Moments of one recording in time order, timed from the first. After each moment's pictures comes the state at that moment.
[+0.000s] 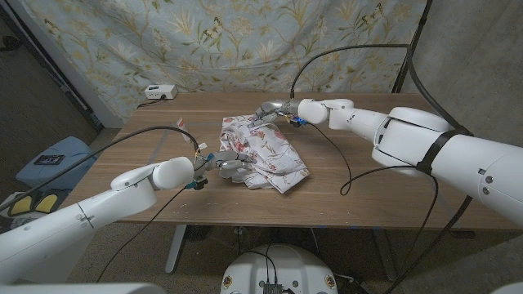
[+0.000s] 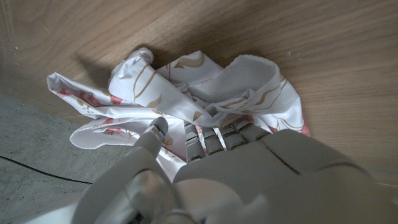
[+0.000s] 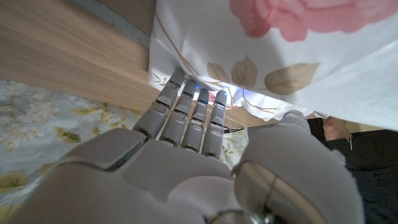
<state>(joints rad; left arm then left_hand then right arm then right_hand) 0.95 1.07 0.60 -2.00 0.14 0.24 -0.24 0.30 0.16 0.72 -0.10 0.18 0.35 -0.11 0.18 0.18 0.22 -0.06 0.21 0.19 0.15 -0.03 0.17 0.17 0.20 -0.02 0.20 0.17 0.04 -0.11 -1.27 -0.38 -0.26 0.55 0.06 0.61 -0.01 -0.09 0.09 0.34 0.61 -0.07 0.18 0.19 0.54 -0.05 0.18 0.19 0.55 -0.04 0.18 0.26 0.57 -0.04 0.32 0.18</state>
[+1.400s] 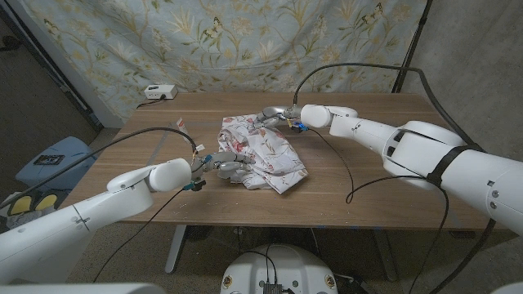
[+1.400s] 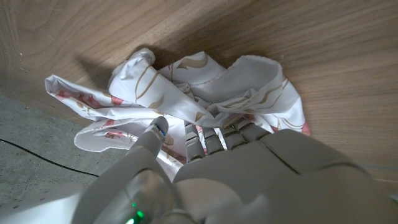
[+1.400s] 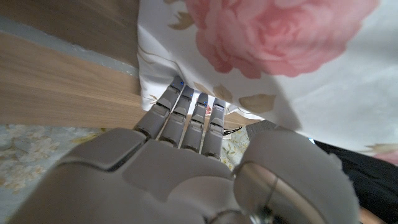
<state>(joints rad) 0.98 1.09 0.58 -1.99 0.14 0.20 -0.21 0.31 0.16 0.72 -0.10 0.18 0.35 -0.11 0.18 0.18 0.22 -0.06 0.20 0.19 0.14 -0.02 0.17 0.18 0.20 -0.02 0.20 0.17 -0.07 -0.25 -1.13 -0.66 -0.21 0.46 0.23 0.57 0.01 -0.10 0.11 0.34 0.60 -0.06 0.18 0.19 0.52 -0.04 0.18 0.19 0.50 -0.02 0.18 0.24 0.55 -0.02 0.30 0.18</state>
